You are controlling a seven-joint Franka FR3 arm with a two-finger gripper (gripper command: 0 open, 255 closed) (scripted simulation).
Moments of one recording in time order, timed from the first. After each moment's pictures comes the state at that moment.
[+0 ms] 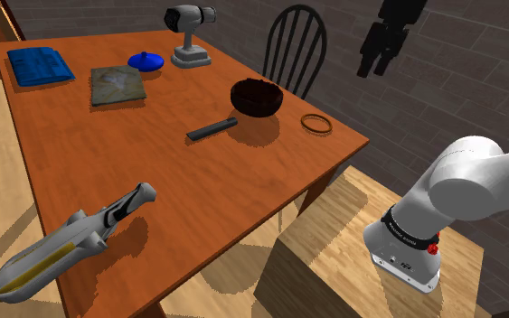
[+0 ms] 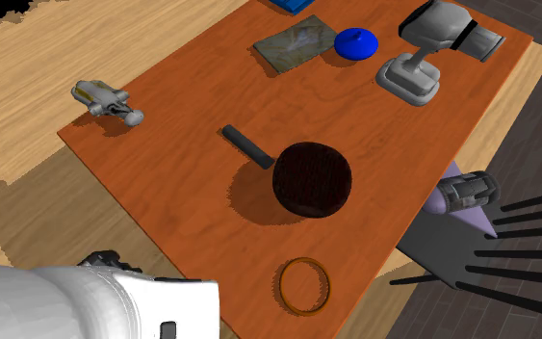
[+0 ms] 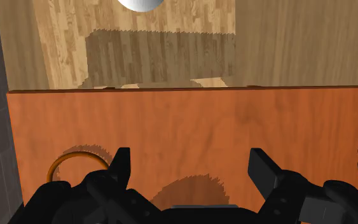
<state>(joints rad) 0.00 -0.80 -0.06 -2.32 0.09 1.45 0.06</state>
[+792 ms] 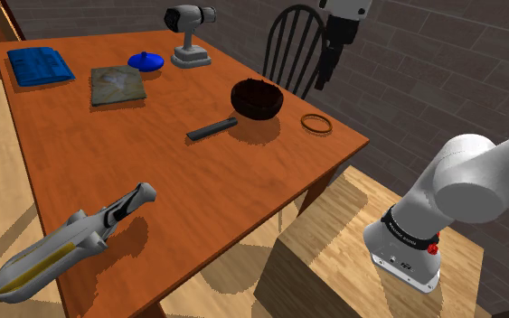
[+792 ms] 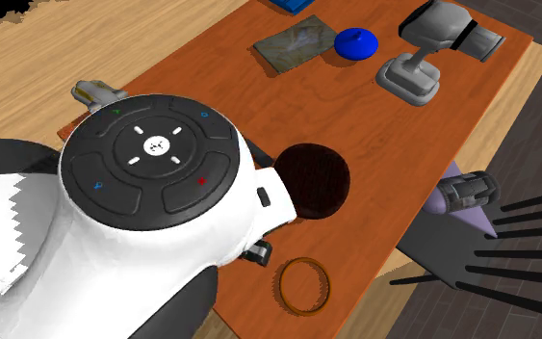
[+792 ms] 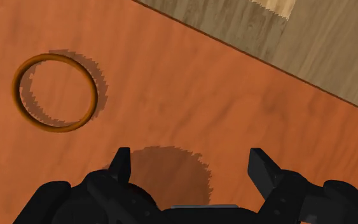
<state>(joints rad) 0.11 -0.50 -0.12 -2.30 0.02 1.75 -0.29</state>
